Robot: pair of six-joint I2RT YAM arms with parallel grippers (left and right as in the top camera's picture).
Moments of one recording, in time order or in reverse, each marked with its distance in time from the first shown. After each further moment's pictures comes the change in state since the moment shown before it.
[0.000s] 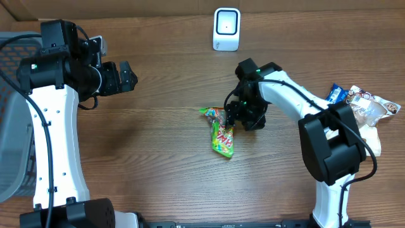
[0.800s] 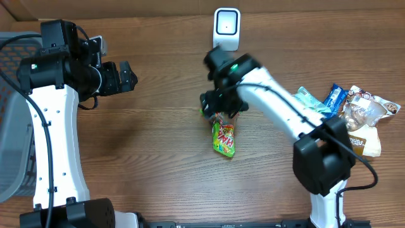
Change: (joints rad) left arm 0.000 0.000 0.000 0.000 0.000 0.000; right arm 0.208 -0.024 0.232 -0.033 0.281 0.047
